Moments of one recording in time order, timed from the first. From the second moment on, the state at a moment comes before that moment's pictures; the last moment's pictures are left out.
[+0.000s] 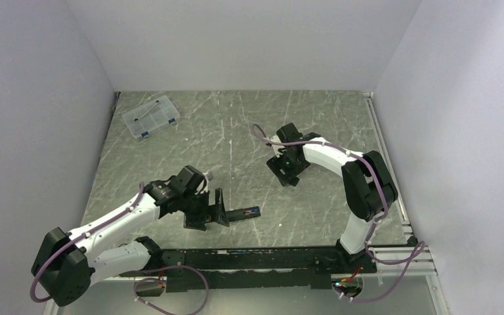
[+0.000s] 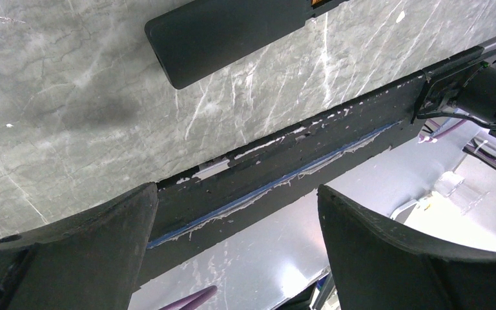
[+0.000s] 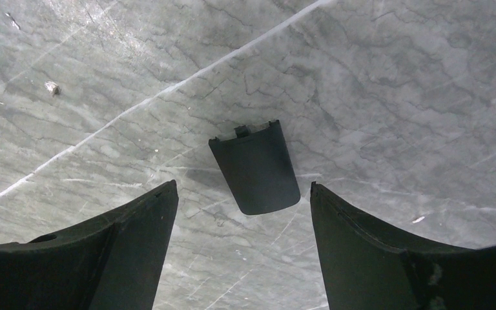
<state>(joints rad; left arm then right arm) -0.69 1.04 0.64 -0.70 0.35 -0.79 0.49 1.77 1.14 -0.65 -0.04 -0.18</state>
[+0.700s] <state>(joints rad) -0.69 1.05 0.65 -0.71 0.35 -0.77 0.47 1.81 1.14 -0.66 -0.06 -0.17</state>
